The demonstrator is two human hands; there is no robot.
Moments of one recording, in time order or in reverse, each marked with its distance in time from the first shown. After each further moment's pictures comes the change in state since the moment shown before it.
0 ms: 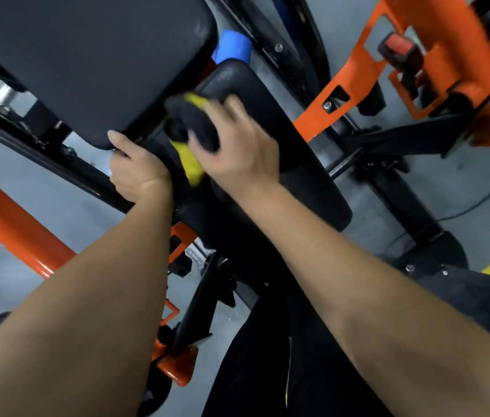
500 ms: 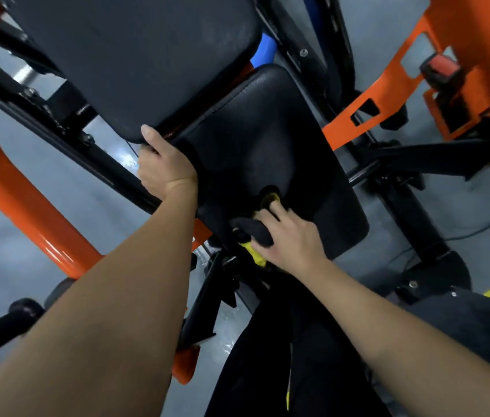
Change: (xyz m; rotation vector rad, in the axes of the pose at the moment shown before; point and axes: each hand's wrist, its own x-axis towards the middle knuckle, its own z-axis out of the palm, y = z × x) left_hand 0.005 -0.007 0.004 -0.085 -0.025 0.005; right_hand -0.124 0.079 0.021 -0.206 -0.386 -0.190
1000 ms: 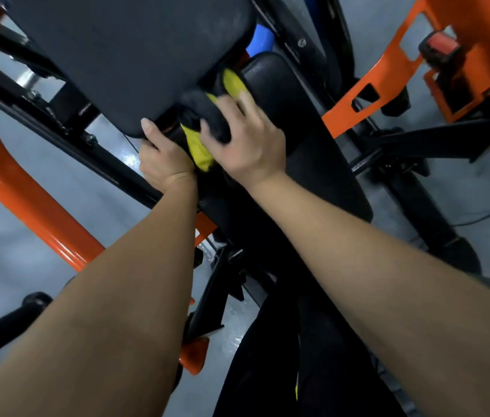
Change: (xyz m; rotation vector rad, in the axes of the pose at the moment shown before) left_hand -0.006 0.007 -0.008 -0.058 -0.056 -0.016; right_hand 0.138 -0.057 -0.044 0.121 0.545 0.112
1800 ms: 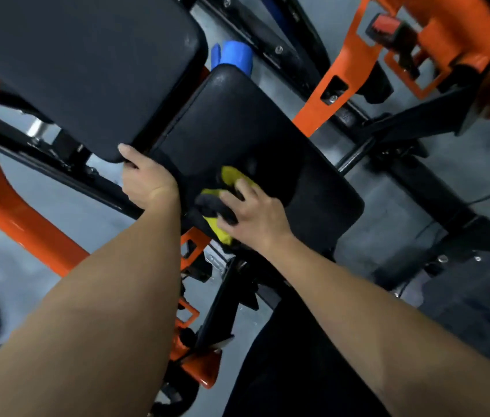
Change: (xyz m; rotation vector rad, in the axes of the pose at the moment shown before) left_hand -0.013 0.006 0.000 0.146 0.068 0.042; right_hand -0.114 0.048 -0.016 -0.045 -0.232 -0.112
